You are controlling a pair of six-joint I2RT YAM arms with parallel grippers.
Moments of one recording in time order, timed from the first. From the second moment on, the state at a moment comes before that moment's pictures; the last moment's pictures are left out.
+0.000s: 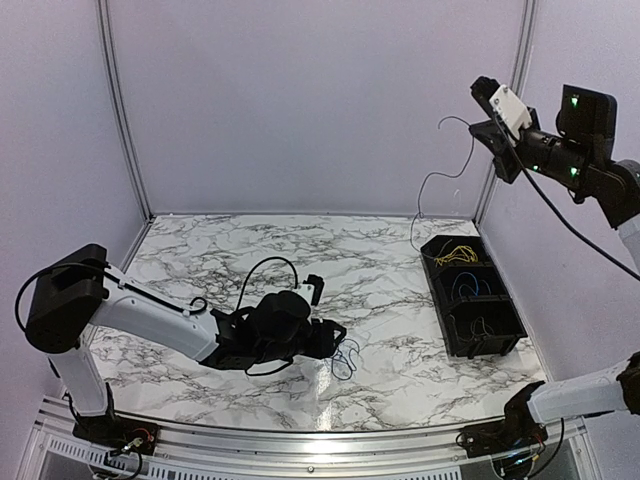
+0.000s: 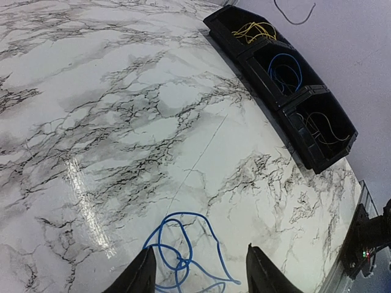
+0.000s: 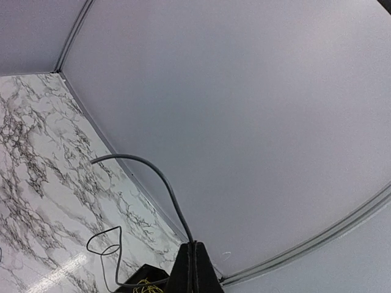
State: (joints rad) left arm -1.18 1.82 0.95 0.34 -0.24 -0.71; right arm 0.47 1.16 1.68 -0.67 -0.02 -0.67
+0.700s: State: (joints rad) left arm -1.17 1.80 0.92 0.32 -0.29 -0.71; right arm 0.32 0.93 1.43 -0.89 0.05 -0.79
